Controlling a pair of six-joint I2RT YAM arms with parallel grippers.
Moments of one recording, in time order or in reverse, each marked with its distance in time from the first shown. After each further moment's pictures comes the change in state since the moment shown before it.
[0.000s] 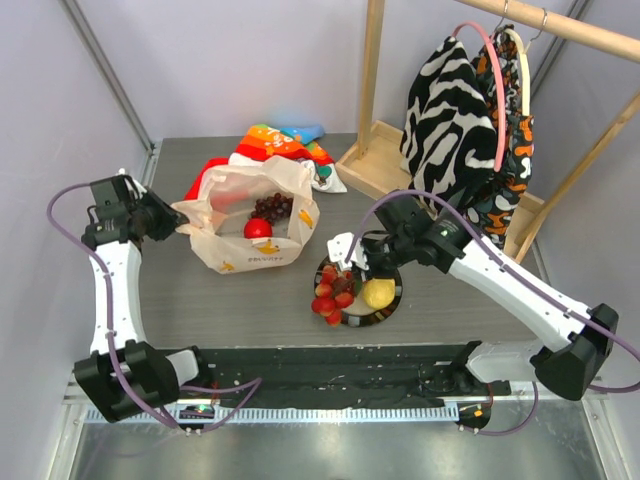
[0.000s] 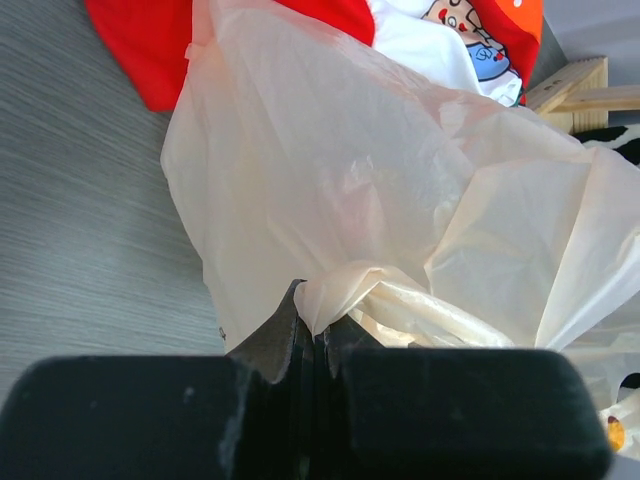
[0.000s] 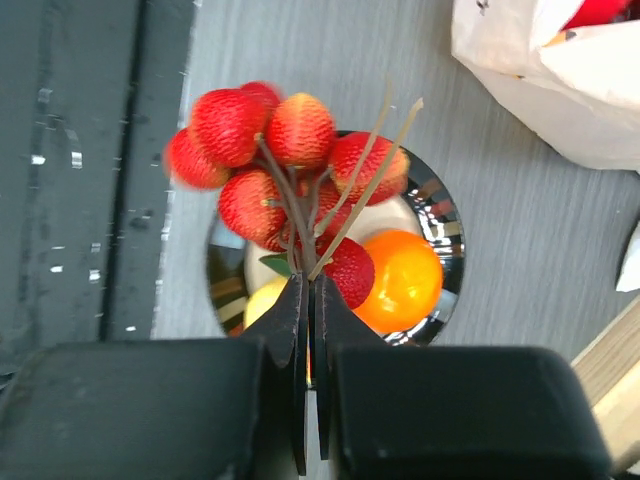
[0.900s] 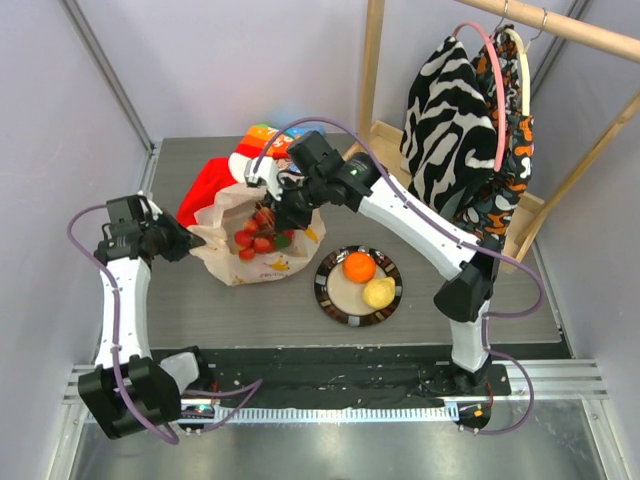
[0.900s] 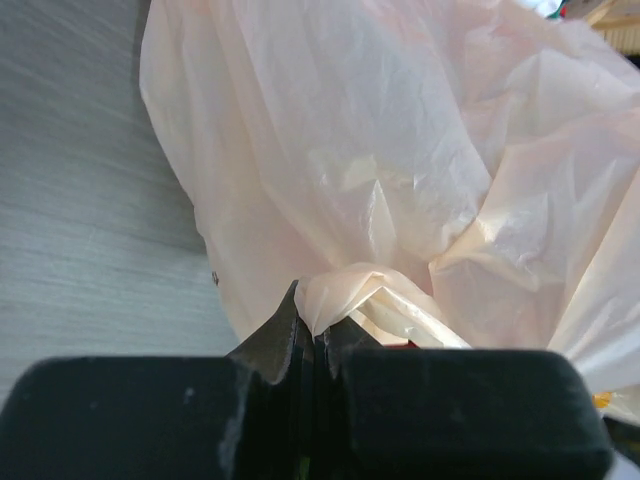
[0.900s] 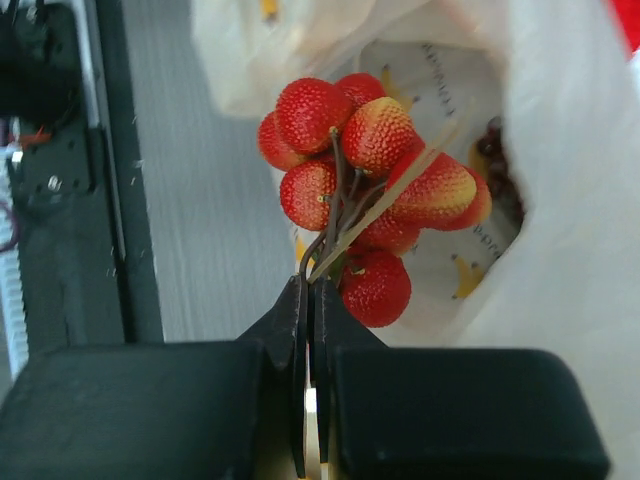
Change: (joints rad) left arm -0.033 -0.126 -0.176 -0.058 0.056 -0.015; right arm 0.107 0.697 0.856 0.028 0.081 0.532
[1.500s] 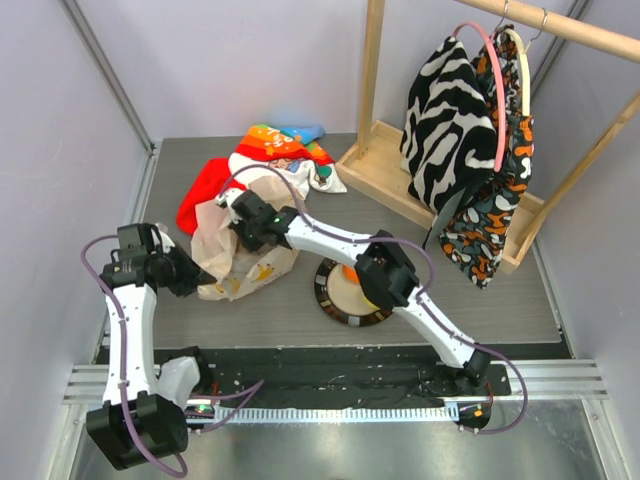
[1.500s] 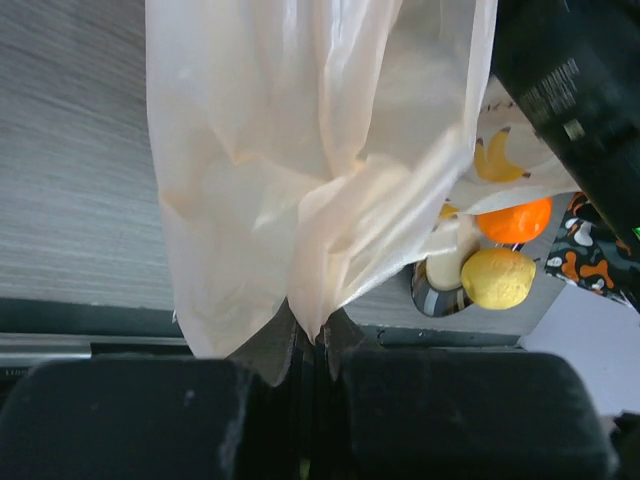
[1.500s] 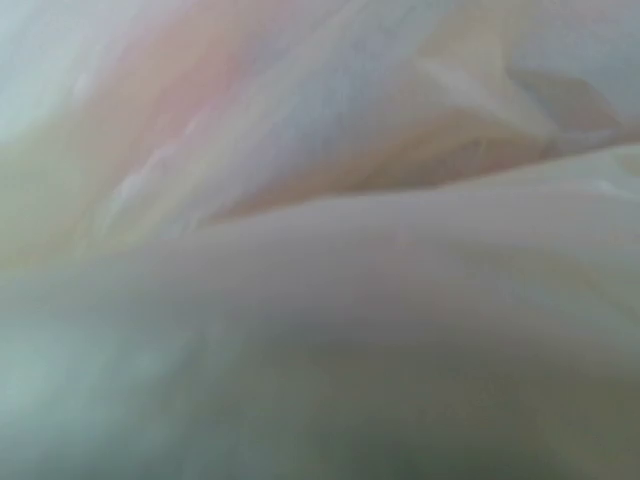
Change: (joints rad) left arm -0.016 -0.159 -0.111 -0.260 0.010 0.053; right arm 0.106 0.604 0.142 0.474 0.475 0.507
